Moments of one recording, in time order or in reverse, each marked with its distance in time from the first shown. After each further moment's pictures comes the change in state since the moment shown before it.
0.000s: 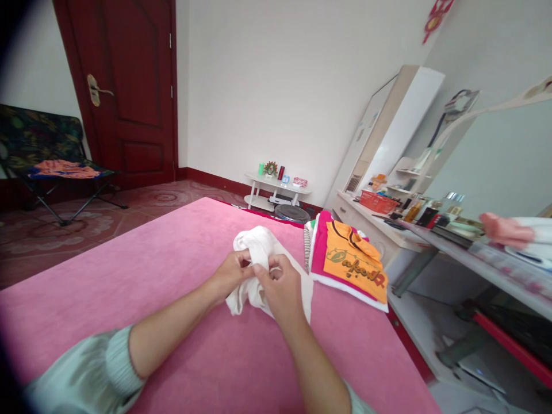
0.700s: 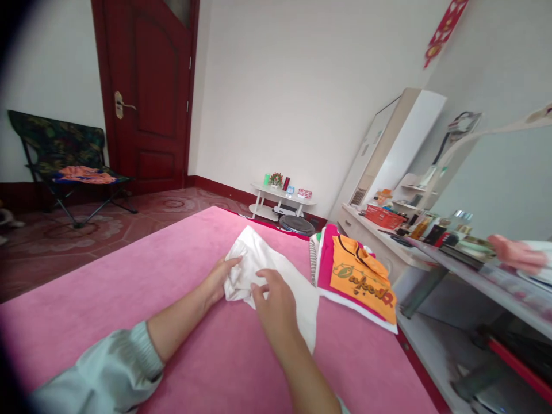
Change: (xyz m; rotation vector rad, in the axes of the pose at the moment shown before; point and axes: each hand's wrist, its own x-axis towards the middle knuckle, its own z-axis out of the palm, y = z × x) left_hand 0.016 -0.012 -0.054 -0.299 0.367 -0.167; right_hand -0.003 0.006 0.027 -0.554 -0.081 -0.183
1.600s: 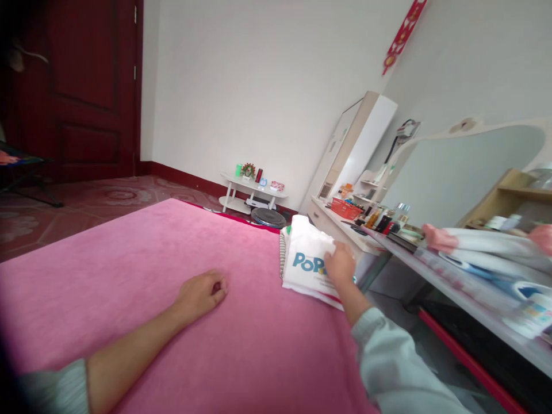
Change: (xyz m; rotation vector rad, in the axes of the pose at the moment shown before) left_hand 0.005 -0.043 0.000 1.569 -0.208 0.489; right_hand 0.081 0.157 -0.182 -0.623 0.435 0.377
